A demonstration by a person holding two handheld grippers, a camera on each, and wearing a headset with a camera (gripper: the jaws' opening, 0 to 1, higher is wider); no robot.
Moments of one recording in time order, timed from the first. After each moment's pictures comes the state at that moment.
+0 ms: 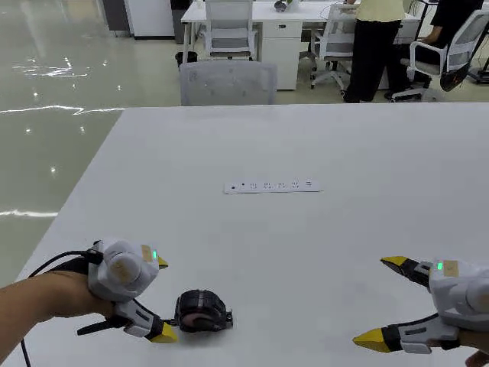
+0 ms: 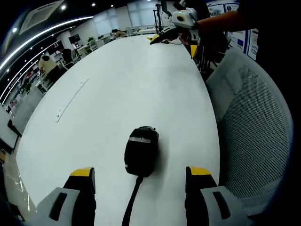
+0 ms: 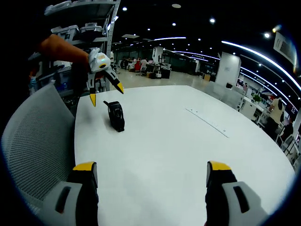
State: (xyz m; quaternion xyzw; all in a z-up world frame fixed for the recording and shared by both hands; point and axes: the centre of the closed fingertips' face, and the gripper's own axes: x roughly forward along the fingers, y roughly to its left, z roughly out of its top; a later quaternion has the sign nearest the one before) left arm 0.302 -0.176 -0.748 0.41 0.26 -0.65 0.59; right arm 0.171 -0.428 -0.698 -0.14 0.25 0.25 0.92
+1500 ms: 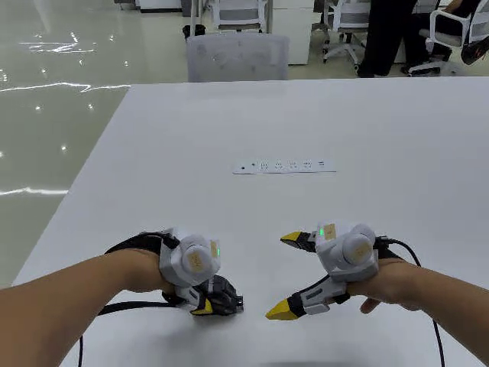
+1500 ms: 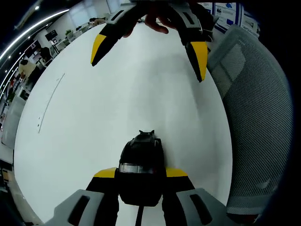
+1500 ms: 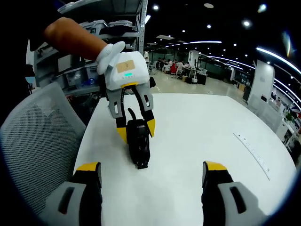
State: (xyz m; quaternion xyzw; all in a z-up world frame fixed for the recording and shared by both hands) left arm 0.299 -0.211 -0.786 0.48 0.27 -0.65 0.52; right arm 0.267 -0.282 -0.727 -0.16 0.24 0.42 0.86
